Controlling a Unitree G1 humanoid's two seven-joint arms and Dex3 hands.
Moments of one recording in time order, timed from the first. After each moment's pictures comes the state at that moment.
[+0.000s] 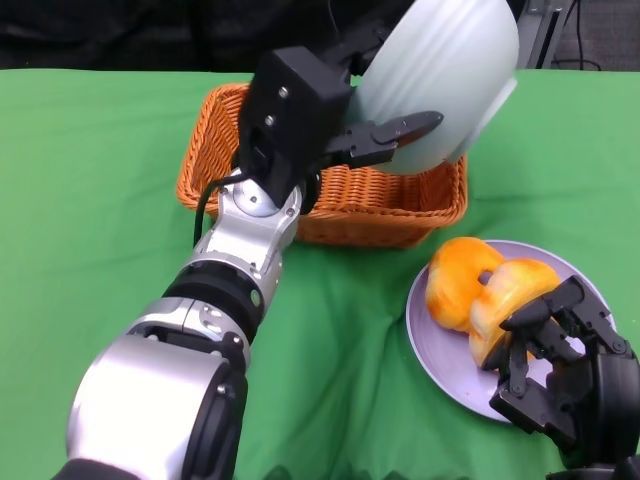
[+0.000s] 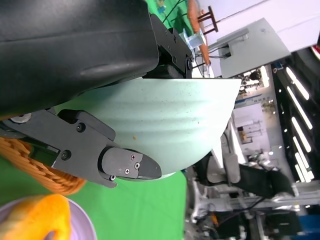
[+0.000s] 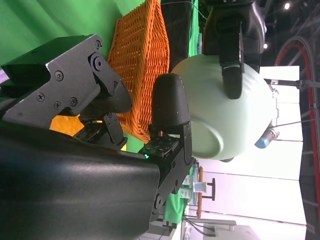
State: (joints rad) left arm -1.09 -0.17 0.05 1.29 0.06 -0.50 -0.15; right arm 0.04 0.16 -0.03 0.37 0.06 -0.76 0.02
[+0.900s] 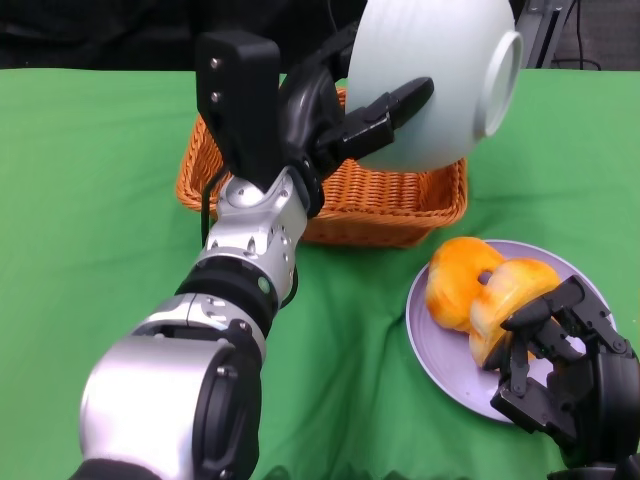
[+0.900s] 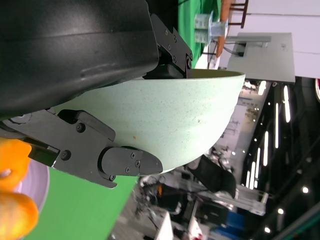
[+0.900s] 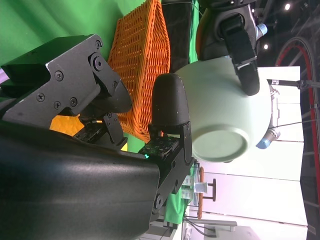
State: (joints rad) left arm -1.13 -0.21 0.28 1.29 -0.20 -0.27 -0.34; right arm 0.03 0.16 -0.04 0.38 0.06 -0.76 0.03
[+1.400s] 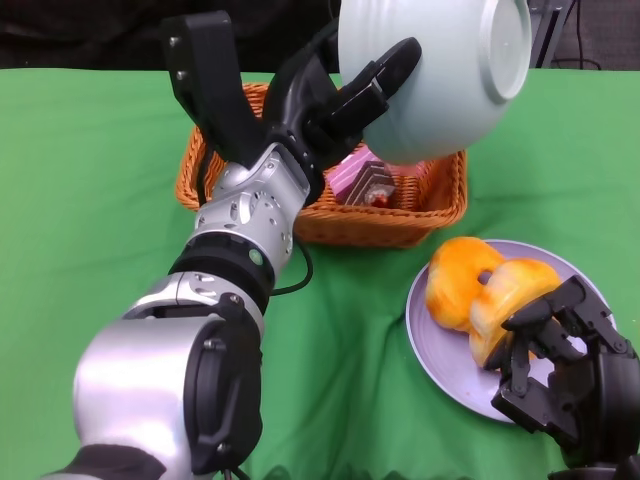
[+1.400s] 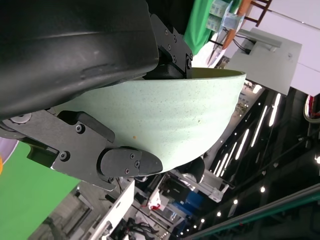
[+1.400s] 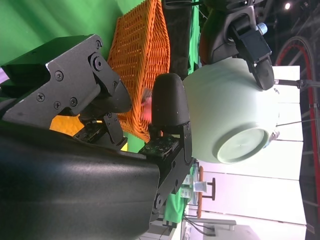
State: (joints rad) left arm -1.17 -0.20 0.41 1.29 -0.34 -0.07 -0.38; right arm 0.03 0.16 -0.04 0.39 0.06 -0.77 0.03
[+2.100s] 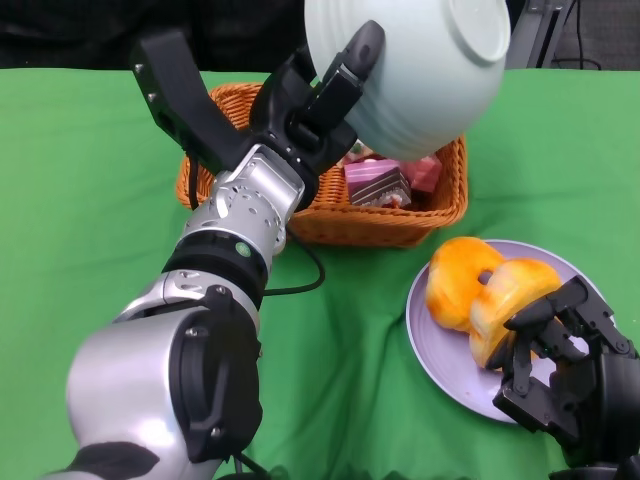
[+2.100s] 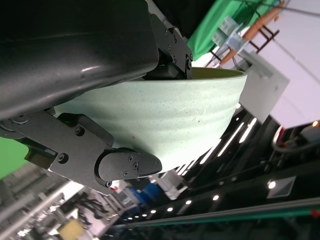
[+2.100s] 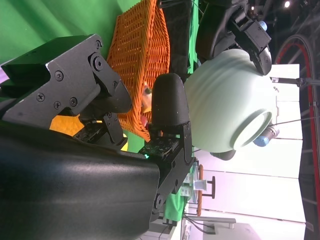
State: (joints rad) left arm -1.19 -0.21 0.57 1.29 -0.49 0.06 -0.31; right arm 0.03 0.16 -0.05 0.40 0.06 -0.78 0.03
